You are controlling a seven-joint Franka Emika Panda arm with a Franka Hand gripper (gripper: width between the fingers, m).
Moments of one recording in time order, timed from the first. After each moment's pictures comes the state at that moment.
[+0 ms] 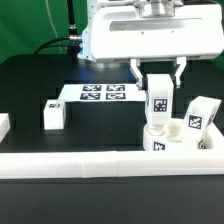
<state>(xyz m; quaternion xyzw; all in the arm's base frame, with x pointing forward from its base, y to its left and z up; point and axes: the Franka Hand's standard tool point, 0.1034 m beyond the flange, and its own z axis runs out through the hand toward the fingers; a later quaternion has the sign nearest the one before) 0.600 0.057 0.101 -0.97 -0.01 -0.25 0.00</state>
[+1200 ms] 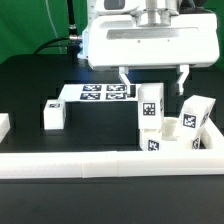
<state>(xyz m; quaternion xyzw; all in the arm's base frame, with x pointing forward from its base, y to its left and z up) 0.596 0.051 0.090 -0.97 -0.01 -0.24 0.00</state>
